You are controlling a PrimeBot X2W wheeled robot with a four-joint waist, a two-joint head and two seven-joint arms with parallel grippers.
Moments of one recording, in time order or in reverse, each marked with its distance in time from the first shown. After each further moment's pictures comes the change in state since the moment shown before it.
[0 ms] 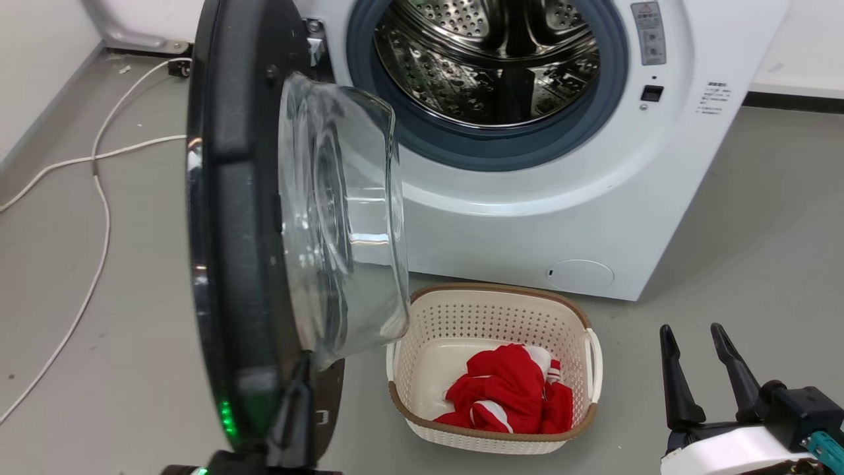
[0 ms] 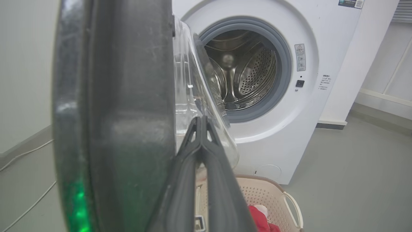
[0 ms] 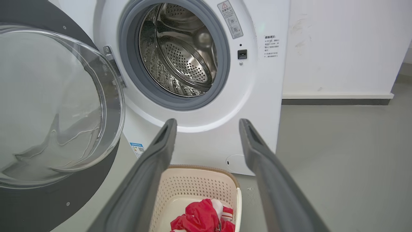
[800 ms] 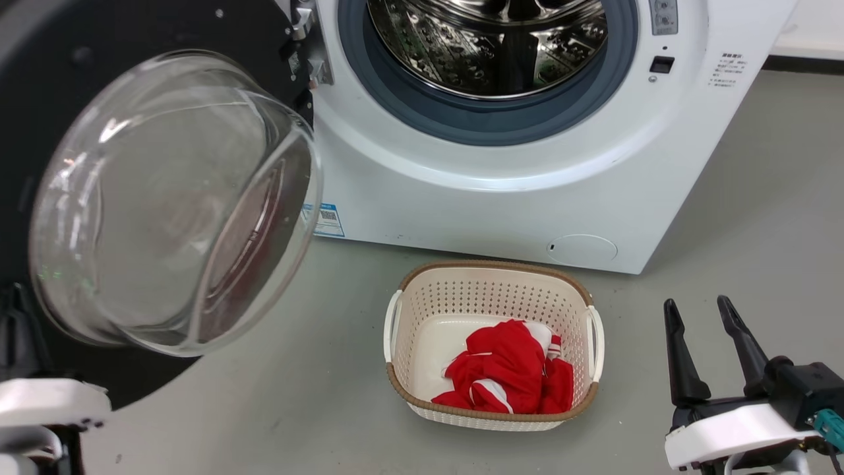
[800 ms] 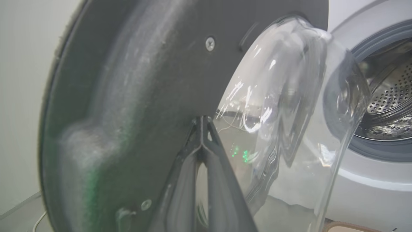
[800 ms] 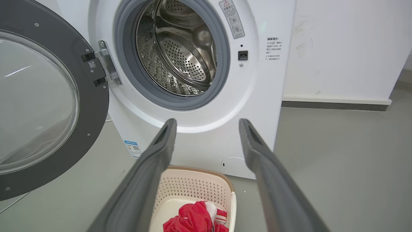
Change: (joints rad) left arm -0.234 0.244 0.473 0.361 -0.272 -0.116 -0.036; right arm -0.033 0.000 -0.008 -0.061 -0.044 0.000 0.040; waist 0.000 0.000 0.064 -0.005
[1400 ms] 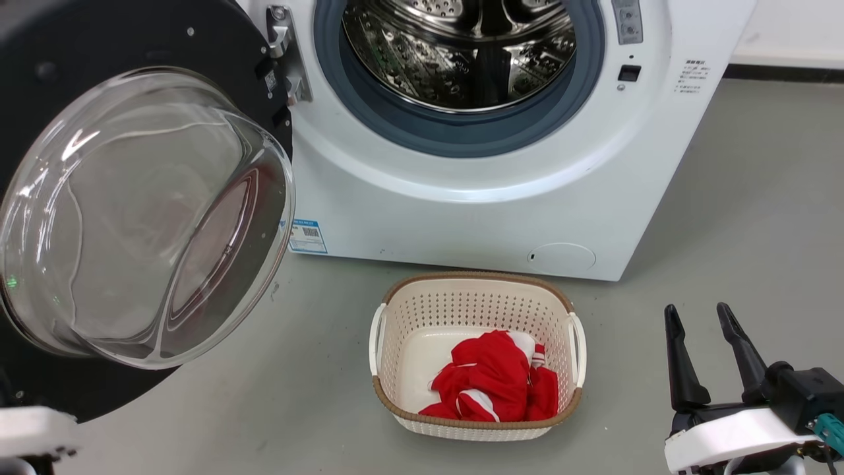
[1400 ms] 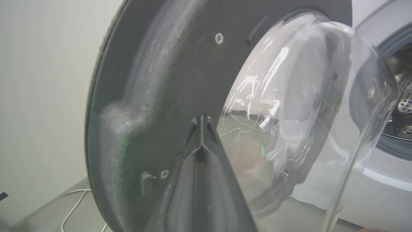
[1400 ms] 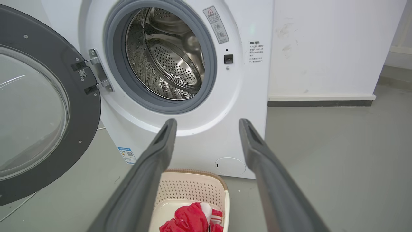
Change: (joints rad) left arm 0.014 -0.073 0.185 0.063 0.162 -0.072 -0.006; right arm -0.002 0.000 0.000 0.032 0.028 0.000 -0.015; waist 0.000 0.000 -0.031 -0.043
